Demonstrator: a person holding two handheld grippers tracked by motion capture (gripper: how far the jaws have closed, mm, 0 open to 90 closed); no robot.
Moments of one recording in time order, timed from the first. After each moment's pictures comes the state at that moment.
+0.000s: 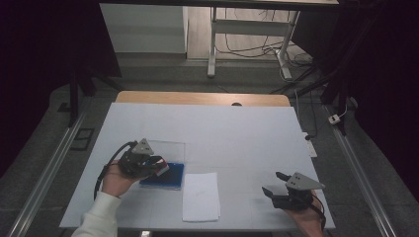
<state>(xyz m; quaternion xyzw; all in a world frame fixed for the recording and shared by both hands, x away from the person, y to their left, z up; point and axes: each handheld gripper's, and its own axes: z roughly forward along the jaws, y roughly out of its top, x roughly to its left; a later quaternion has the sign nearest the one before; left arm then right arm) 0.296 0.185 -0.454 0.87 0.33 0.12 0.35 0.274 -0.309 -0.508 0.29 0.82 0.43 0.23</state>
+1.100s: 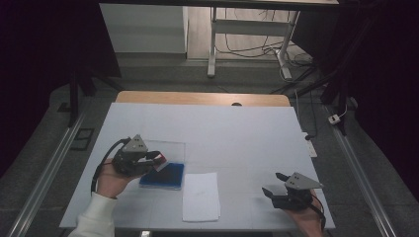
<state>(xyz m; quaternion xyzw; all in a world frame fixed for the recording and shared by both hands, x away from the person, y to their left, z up) 0.287 0.185 -0.436 0.86 0.33 0.14 0.37 0.275 -0.309 -0.511 0.30 0.83 0.41 0.22</state>
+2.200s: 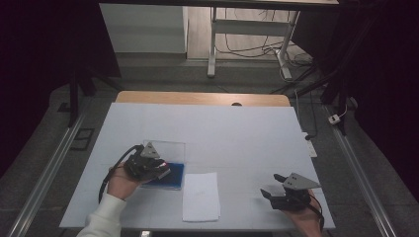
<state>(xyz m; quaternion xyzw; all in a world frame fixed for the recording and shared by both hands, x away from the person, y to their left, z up) 0.300 0.169 -0.475 0.88 0.34 0.12 0.30 0.275 -0.306 -0.514 0.30 0.84 0.41 0.21</state>
